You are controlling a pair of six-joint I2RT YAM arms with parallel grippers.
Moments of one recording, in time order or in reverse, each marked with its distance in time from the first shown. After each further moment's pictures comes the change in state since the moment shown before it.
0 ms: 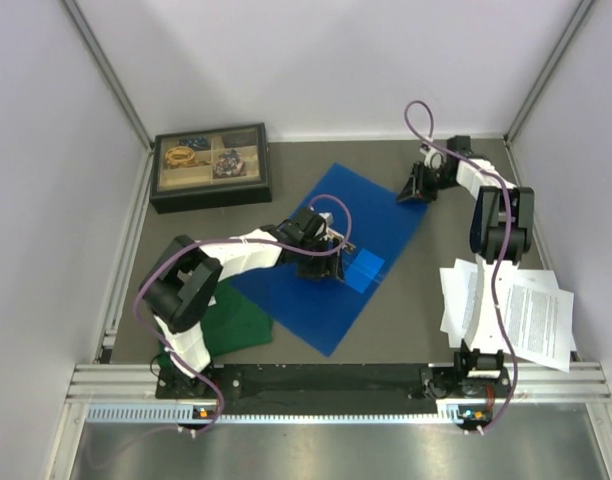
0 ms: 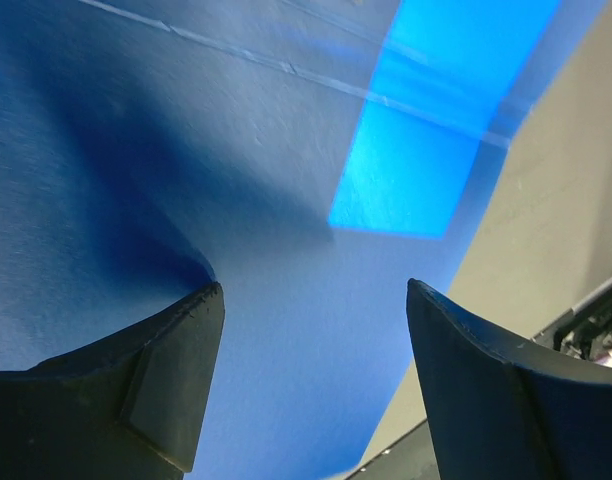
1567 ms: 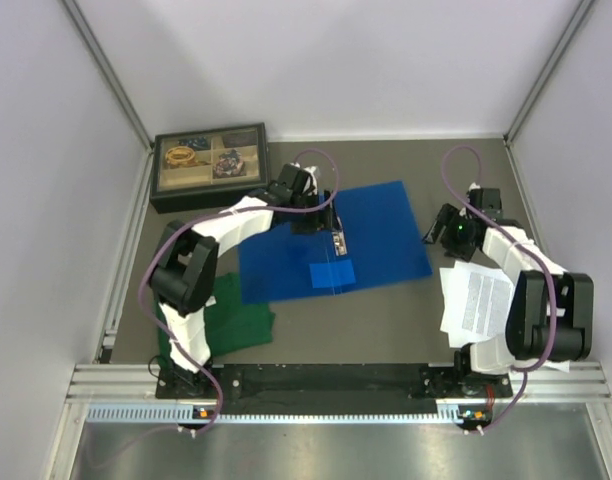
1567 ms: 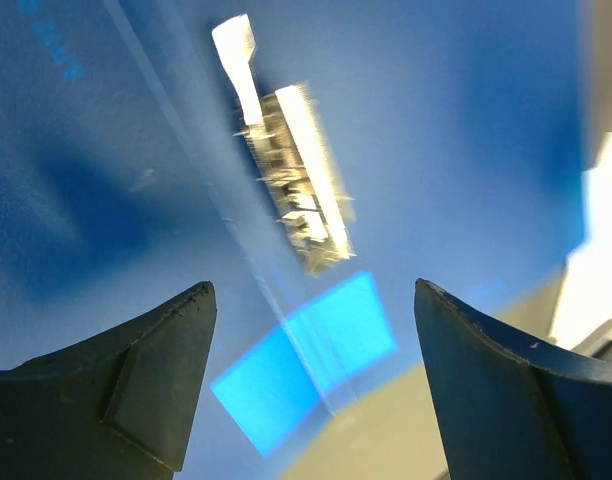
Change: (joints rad) left arm 0.171 0.143 0.294 -0.039 0.007 0.064; right arm -0.027 -0.840 -0.978 0.248 0.500 0.365
